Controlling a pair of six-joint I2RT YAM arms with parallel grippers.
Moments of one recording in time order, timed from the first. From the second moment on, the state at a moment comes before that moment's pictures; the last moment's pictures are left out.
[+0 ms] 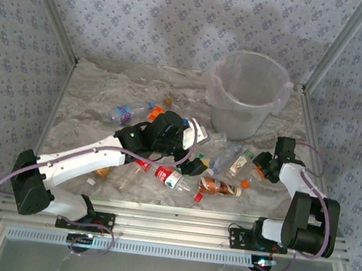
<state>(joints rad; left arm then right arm) -1.00 1.36 1.17 -0.40 0.25 0.02 -0.13 1.27 0.61 -0.44 -0.05 0.57</state>
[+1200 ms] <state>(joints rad) -0.92 0.95 0.83 0.08 0.02 -0.05 0.33 1.38 1.69 -0.63 0.33 0.14</state>
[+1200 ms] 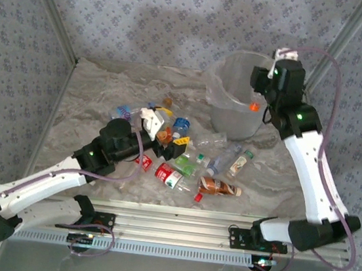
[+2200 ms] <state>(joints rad) -0.85 1.02 0.84 0.08 0.07 -0.05 0.19 1.99 2.17 -0.95 0.06 0.06</state>
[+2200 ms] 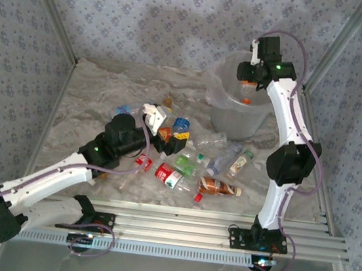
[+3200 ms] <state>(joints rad) -0.88 1.07 0.95 -0.11 0.16 -0.02 0.16 2.16 2.14 -1.05 0.00 0.13</state>
